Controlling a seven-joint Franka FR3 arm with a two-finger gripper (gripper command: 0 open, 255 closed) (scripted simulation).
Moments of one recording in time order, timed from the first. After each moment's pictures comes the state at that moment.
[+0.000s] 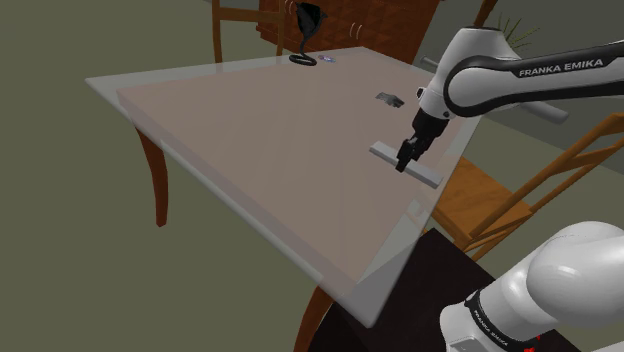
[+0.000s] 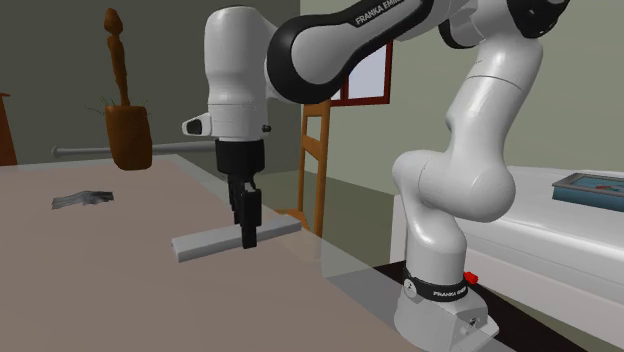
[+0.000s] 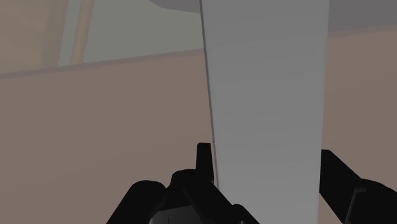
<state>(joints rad) -0.08 -0.50 -0.04 -2.61 -0.05 2.11 -0.18</state>
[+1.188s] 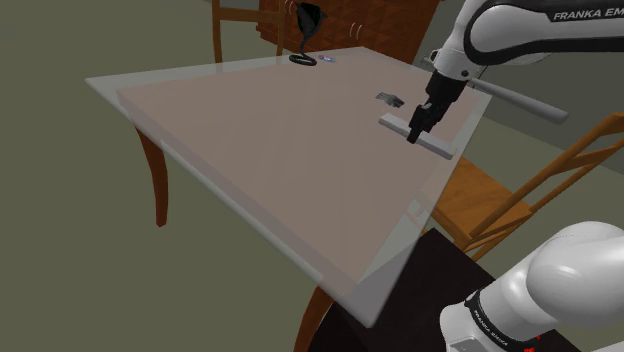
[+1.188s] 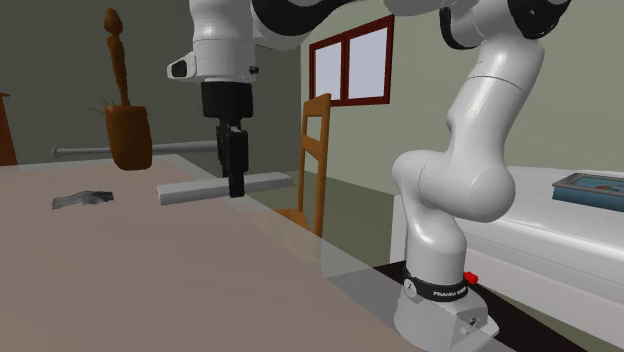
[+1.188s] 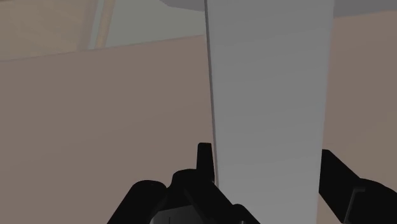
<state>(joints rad) -0.09 -0.51 -0.05 -2.40 -0.05 1.89 -0.20</state>
